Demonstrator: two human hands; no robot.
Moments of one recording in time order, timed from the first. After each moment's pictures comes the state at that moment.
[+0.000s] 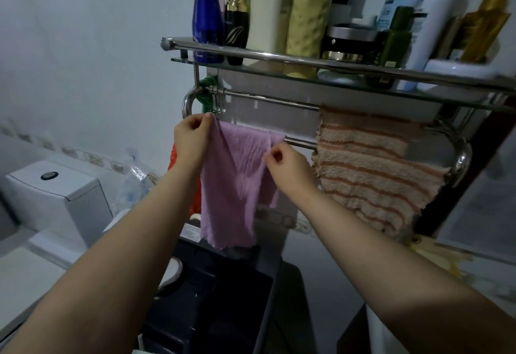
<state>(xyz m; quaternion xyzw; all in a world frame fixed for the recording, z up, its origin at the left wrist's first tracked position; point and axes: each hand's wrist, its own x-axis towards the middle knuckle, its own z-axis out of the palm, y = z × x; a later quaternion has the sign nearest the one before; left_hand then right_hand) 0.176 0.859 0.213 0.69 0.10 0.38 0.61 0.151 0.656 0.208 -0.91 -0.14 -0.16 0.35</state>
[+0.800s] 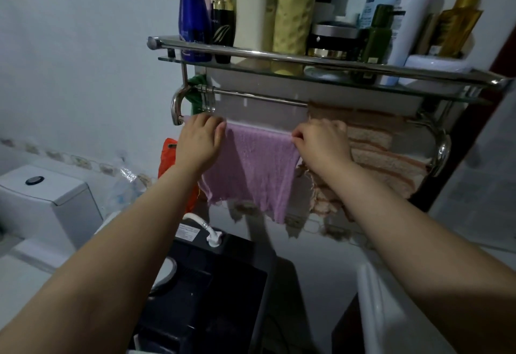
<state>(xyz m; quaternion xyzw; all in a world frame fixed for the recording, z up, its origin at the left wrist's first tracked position) 0.180 0.852 0.201 0.90 -0.05 0.41 0.13 0.155 0.598 0.257 -0.94 -0.15 -0.29 0.05</state>
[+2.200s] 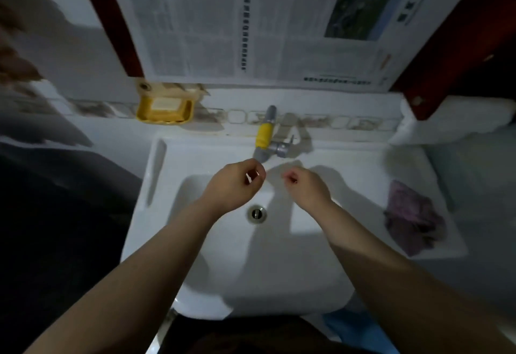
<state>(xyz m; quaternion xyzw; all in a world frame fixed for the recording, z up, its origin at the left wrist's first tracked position) 0.012 0.176 -0.004 0.89 -0.22 -0.11 0.39 -0.008 -0.018 -0.042 -0.94 0.13 0.08 0.32</state>
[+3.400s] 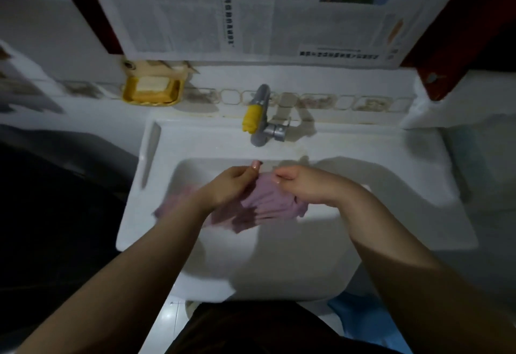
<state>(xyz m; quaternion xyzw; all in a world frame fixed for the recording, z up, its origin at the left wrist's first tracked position) 0.001 0.160 -0.022 0.78 -0.11 -0.33 0.52 -0.023 -0.024 0.022 -0.85 0.00 0.33 0.41</state>
